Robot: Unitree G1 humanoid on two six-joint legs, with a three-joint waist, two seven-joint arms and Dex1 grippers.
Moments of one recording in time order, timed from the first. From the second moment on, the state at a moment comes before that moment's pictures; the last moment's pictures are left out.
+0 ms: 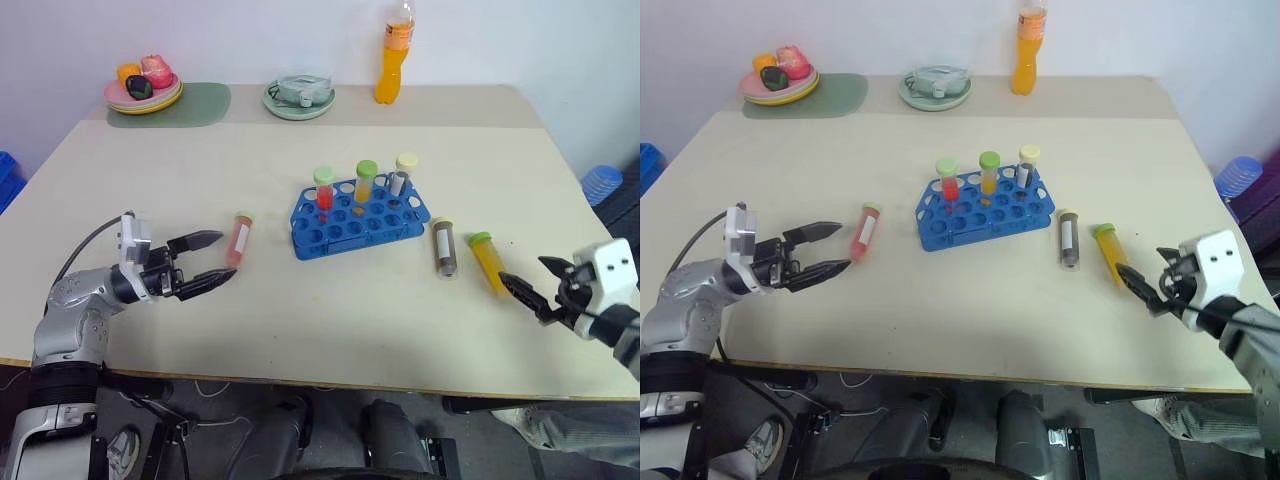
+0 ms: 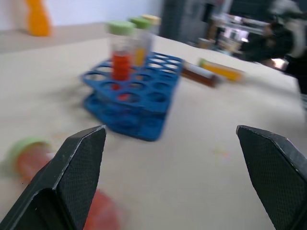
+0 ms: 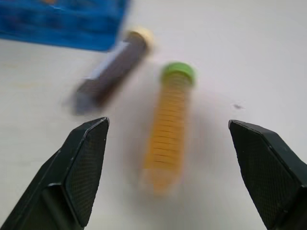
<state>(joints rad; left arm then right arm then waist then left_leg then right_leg) -0.29 0.65 0.20 0.25 -0.59 0.15 -1.40 0.10 -0.84 -0.50 -0.36 0.56 0.79 0.54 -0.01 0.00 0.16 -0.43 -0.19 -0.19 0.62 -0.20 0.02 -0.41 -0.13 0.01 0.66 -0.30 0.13</state>
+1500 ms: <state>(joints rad) -0.28 0.67 0.11 0.08 -0.58 0.17 -1.46 -0.88 -0.65 -0.04 0.29 0.43 1.45 0.40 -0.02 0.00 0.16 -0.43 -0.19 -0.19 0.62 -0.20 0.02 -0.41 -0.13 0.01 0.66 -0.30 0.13</state>
